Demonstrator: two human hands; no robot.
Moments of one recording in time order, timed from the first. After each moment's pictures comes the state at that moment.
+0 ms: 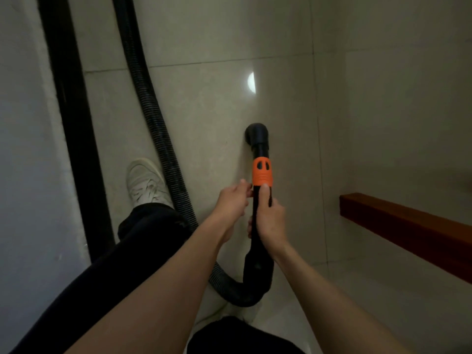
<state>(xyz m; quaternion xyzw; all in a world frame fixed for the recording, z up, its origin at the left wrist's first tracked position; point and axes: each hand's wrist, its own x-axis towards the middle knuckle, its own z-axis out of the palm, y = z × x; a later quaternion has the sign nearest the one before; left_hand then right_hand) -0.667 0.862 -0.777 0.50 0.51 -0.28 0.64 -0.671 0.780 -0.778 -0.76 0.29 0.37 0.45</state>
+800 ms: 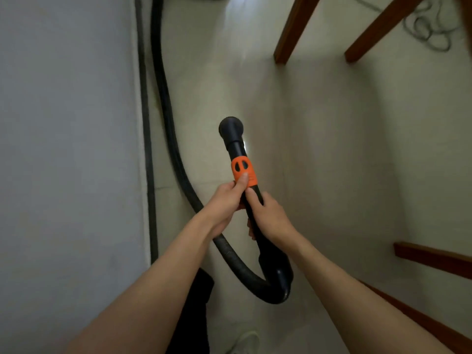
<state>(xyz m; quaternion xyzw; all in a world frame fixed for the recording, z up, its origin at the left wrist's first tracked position) -0.520 1.033 -0.463 0.48 0.37 -0.21 0.77 -0.500 0.927 -0.445 -0.79 0.07 0.43 0.42</state>
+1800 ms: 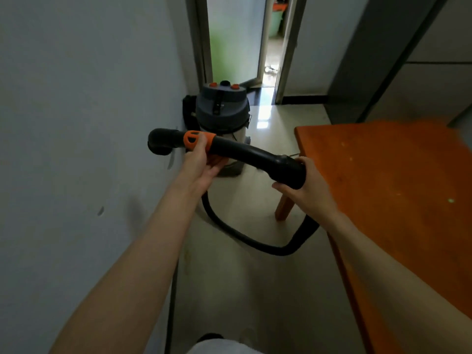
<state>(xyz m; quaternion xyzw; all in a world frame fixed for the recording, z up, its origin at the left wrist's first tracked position) -0.171 1.243 -0.006 0.32 0.35 0.14 0.87 -0.095 1.031 -0.052 -0.88 -0.24 0.09 0.40</state>
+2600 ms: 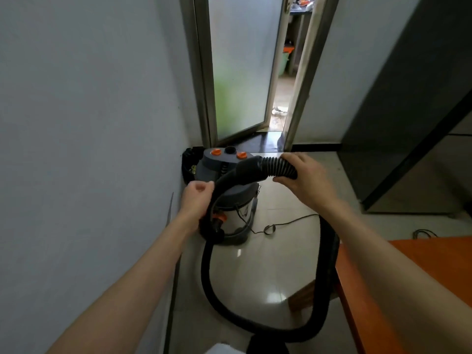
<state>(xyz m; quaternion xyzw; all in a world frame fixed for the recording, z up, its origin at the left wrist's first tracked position) 0.131 1.454 -0.031 0.66 0.43 0.11 0.61 0.264 1.263 -0.005 -0.90 -0.36 -0.06 0.22</state>
